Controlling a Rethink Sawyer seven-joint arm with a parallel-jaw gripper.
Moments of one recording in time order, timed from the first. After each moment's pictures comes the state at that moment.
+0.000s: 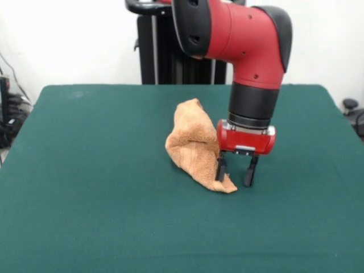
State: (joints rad) arm 0.06 -0.35 -0.13 1.51 -0.38 0.07 2.17
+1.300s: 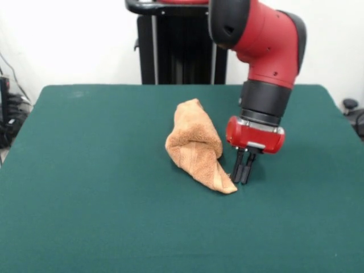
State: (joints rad) arm 0.34 -0.20 -0.42 1.48 -0.21 -0.10 2.17
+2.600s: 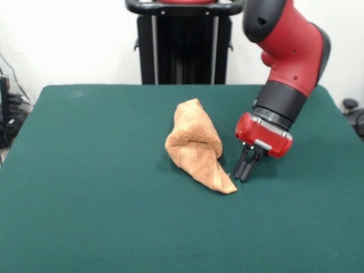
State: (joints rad) arm 0.61 0.05 -0.72 1.46 0.24 -0.10 2.17
